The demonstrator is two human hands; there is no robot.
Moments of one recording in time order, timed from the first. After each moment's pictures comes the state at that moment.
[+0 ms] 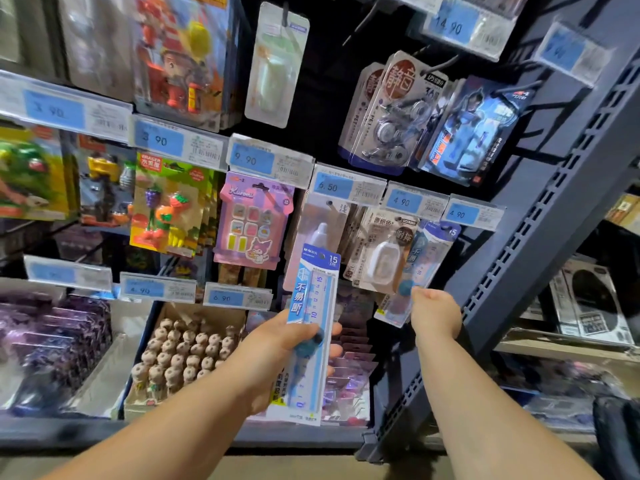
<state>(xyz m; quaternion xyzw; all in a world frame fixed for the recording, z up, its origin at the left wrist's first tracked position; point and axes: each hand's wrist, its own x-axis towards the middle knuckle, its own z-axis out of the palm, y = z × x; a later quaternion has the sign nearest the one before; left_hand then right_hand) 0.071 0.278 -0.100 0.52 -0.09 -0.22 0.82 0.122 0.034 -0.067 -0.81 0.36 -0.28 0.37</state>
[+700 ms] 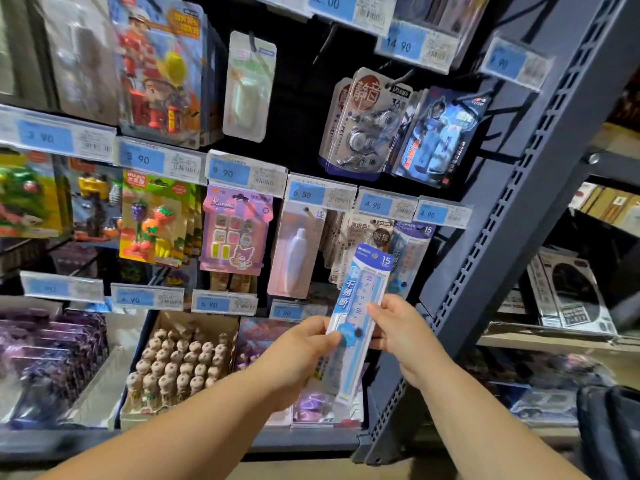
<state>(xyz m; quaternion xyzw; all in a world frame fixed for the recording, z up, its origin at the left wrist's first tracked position) 0.061 0.228 -0.092 0.59 -0.11 -0.25 0.76 0.049 0.067 -0.050 -0.79 0.08 -0.06 0.61</state>
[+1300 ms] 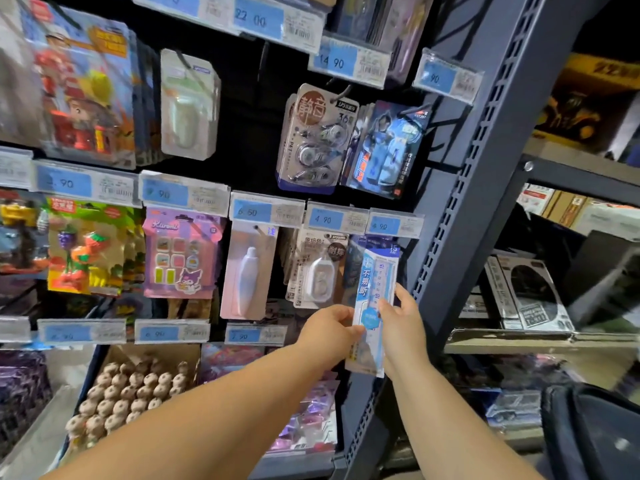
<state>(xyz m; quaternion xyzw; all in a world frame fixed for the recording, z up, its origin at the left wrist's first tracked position) 0.099 0.124 -0.059 0.78 -0.17 -0.11 0.59 0.074 0.011 -0.045 -0.69 0.19 -0.26 0.65</state>
